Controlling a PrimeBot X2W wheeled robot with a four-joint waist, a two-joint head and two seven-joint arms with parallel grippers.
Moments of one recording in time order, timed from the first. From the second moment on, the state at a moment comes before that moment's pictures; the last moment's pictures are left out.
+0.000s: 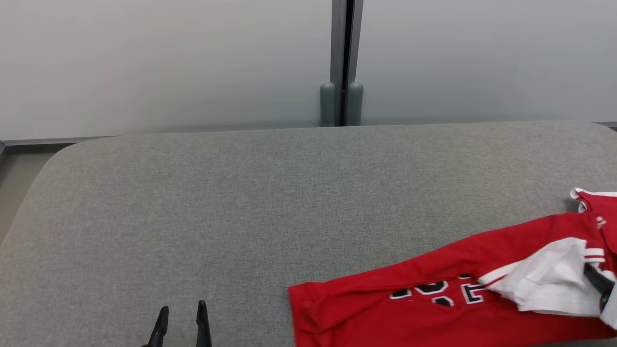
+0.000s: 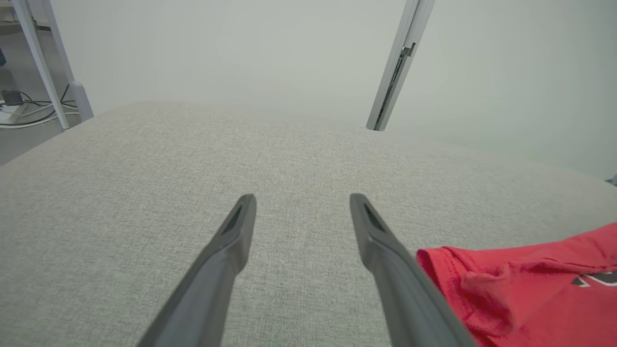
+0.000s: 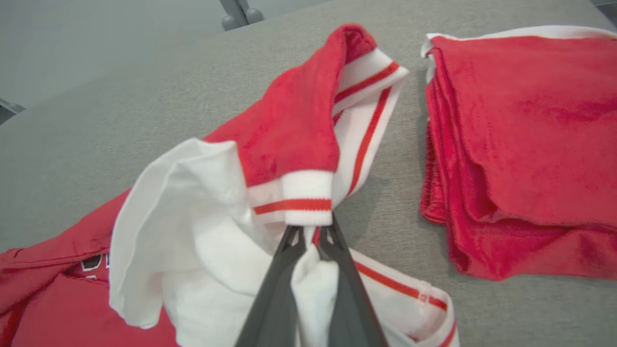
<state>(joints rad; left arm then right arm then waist) 0.21 0.06 -0.19 0.13 -0.34 0.16 -0.26 -0.29 -0.71 0.60 0.54 1.18 0.13 0.15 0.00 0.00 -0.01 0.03</state>
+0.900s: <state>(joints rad) 0.19 0.05 -0.26 0.21 -0.35 0.13 -0.26 -0.39 -0.27 0.85 0.43 1.05 0.13 0.17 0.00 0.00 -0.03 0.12</state>
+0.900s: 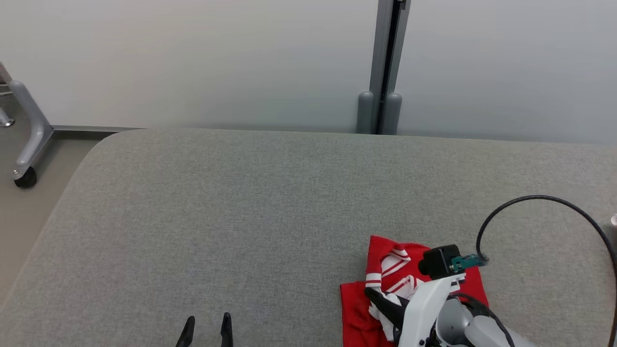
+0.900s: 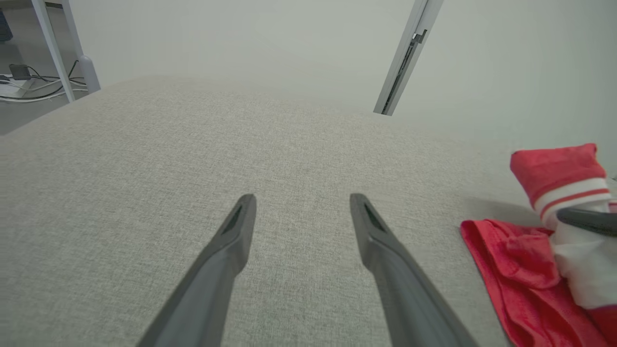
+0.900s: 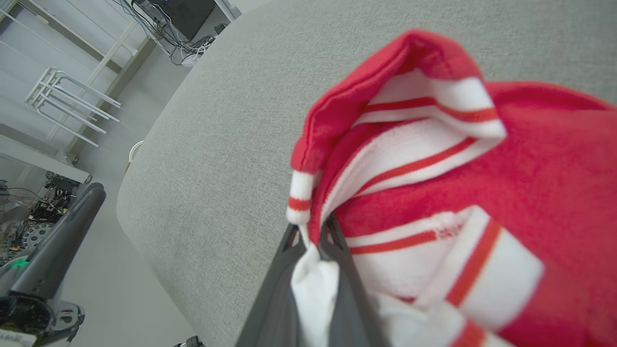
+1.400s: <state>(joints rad) 0.18 0.05 -0.25 0.22 -0.37 0.14 -0.26 -0.44 -0.23 0.96 0.45 1.00 0.13 0.03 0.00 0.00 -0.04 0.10</state>
